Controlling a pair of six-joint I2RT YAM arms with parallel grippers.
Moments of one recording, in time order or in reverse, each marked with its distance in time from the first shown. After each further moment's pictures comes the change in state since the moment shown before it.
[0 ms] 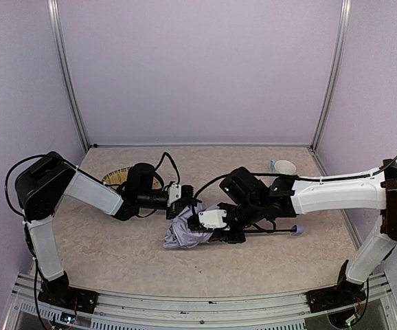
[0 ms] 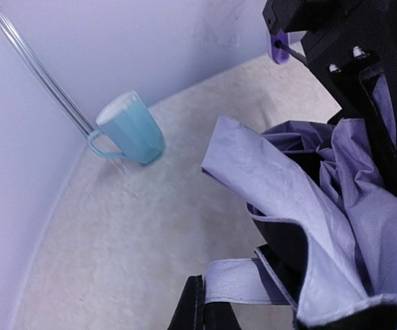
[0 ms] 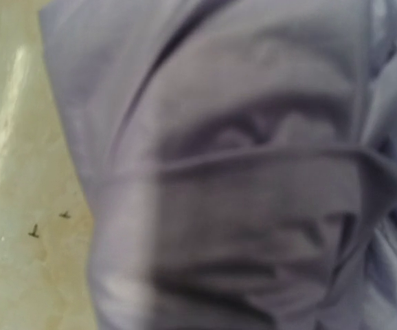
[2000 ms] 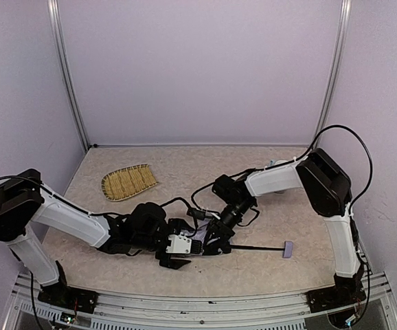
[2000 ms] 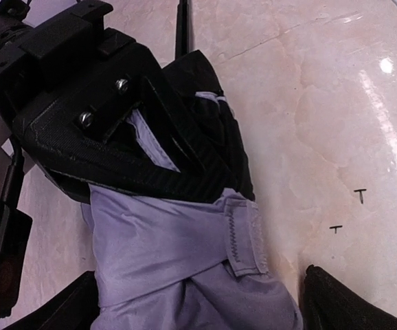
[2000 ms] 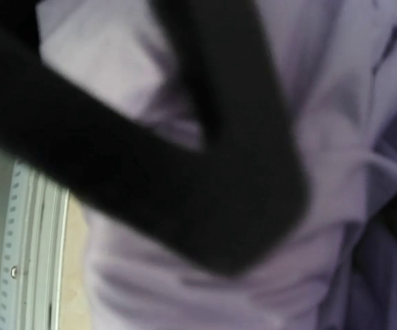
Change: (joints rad) left arm -0.356 -0.247 -0.277 -0.386 -0.587 0.148; right arm -0.266 0.637 0.356 -0.325 -0.778 0.175
